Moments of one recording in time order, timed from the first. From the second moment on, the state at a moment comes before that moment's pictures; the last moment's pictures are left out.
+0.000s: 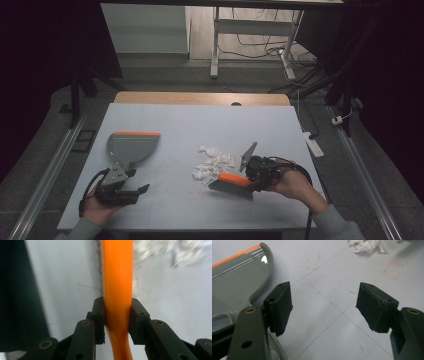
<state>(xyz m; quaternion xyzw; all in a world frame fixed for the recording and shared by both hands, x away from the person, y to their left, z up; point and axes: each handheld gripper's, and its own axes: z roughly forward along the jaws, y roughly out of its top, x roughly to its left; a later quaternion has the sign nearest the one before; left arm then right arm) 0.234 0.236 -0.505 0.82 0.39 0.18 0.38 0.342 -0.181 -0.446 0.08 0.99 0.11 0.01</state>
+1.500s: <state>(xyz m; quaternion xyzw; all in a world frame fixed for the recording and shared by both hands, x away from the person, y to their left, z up) 0.234 0.235 -0.503 0.82 0.39 0.18 0.38 0.365 -0.287 -0.426 0.34 0.89 0.30 0.09</state>
